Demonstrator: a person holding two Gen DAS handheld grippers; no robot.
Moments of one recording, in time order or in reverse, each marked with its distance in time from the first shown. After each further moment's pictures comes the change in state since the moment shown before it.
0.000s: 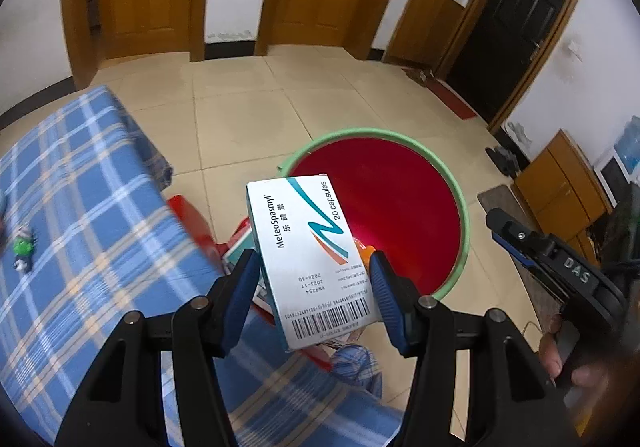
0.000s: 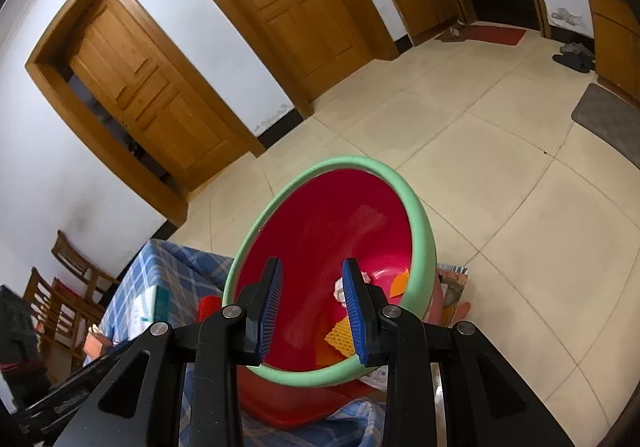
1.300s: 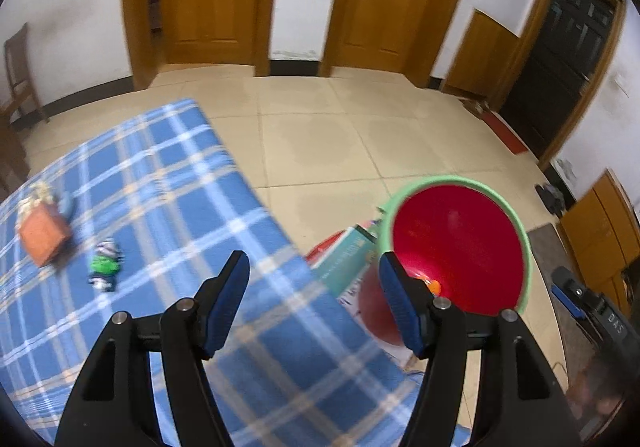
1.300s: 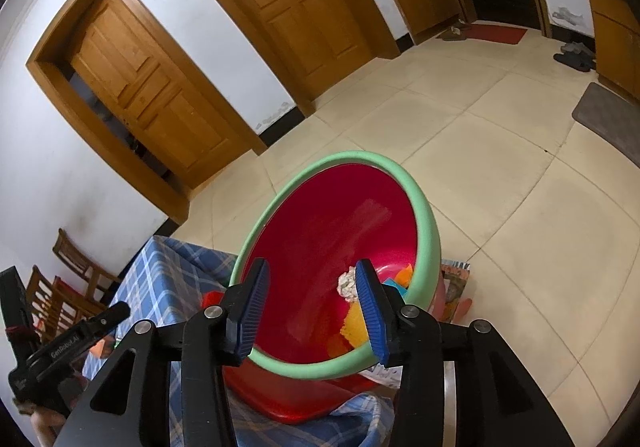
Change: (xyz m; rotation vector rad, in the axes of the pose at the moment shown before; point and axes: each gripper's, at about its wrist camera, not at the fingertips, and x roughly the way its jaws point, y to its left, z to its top) left arm -0.036 0.083 0.018 -0.119 -0.096 0.193; right arm -0.004 0.016 -0.005 -0.004 0.022 0.007
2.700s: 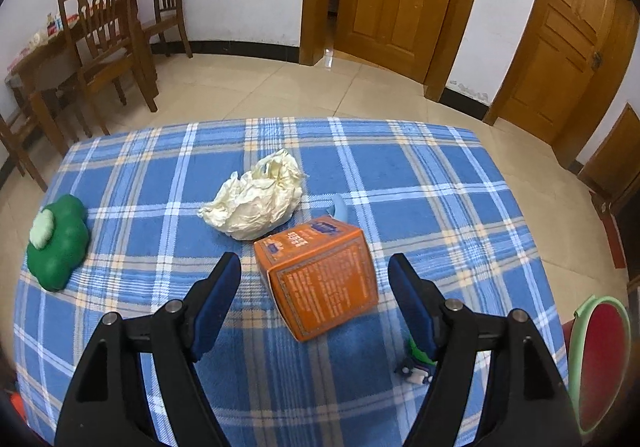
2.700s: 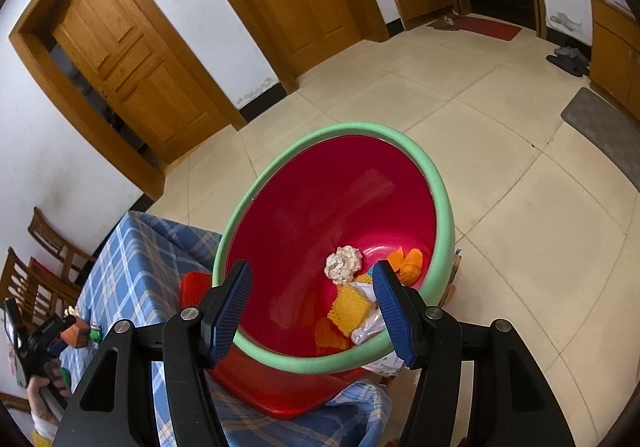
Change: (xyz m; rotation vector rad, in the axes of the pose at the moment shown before) left arm 0.012 0.238 0.005 -0.391 -0.036 0.390; right arm 0.028 0.020 -0.006 -0.042 0.081 -0.104
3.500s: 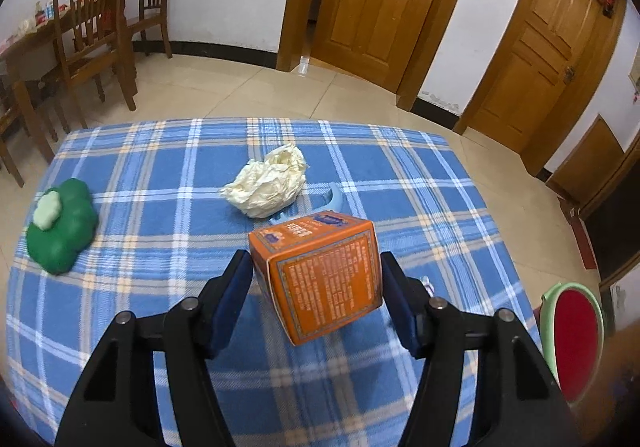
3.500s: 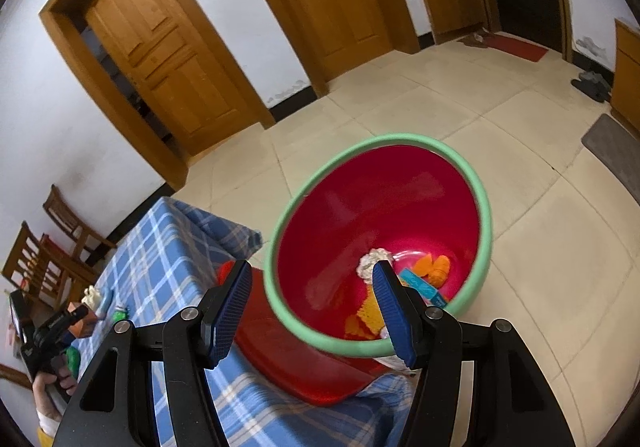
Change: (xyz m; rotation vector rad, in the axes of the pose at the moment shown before) left arm -0.044 0.030 -0.019 -0.002 -0.031 -0.126; right arm -0.023 0.050 -0.008 -0.100 -0.018 0.080
